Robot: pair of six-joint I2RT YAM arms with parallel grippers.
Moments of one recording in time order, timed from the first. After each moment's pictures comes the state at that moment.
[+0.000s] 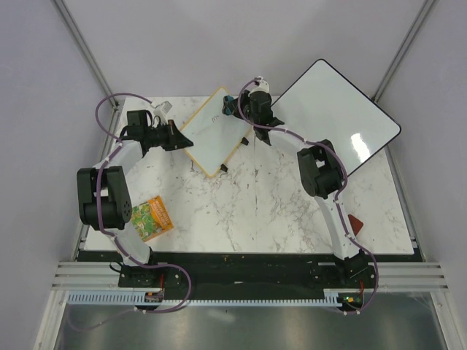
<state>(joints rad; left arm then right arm) 0.04 1.77 1.21 -0.16 0.85 -0.12 0.49 2.47 1.99 0.30 -0.03 0.73</state>
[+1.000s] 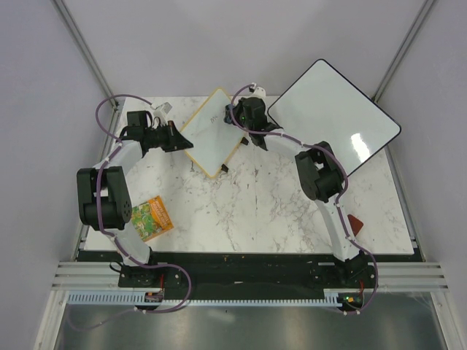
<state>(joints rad) 0.04 1.77 1.20 -0.19 0.85 -0.13 0.54 2.40 1.88 0.24 0.11 0.65</state>
